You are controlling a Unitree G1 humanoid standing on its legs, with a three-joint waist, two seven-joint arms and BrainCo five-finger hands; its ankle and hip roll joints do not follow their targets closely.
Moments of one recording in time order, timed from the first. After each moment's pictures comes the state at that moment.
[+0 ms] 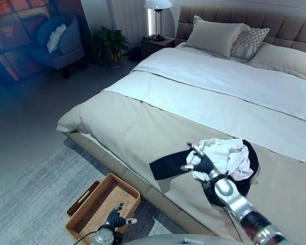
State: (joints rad) left arm 0.02 0.18 -0.29 1.15 -0.01 -0.26 0.12; right arm -0.16 -0.42 0.31 0.41 0.08 -0.26 -0.12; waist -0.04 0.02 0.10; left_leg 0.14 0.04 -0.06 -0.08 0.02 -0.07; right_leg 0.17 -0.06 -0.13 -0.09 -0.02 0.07
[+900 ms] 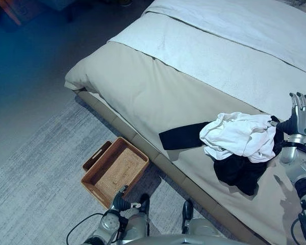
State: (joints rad) left arm -0.07 0.18 -0.39 1.11 0.03 -0.29 0.22; right arm -0.43 -0.79 0.15 0.86 -0.54 -0.07 -0.70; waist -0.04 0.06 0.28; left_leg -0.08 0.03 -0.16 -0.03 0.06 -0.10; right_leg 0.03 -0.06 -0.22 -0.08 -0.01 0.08
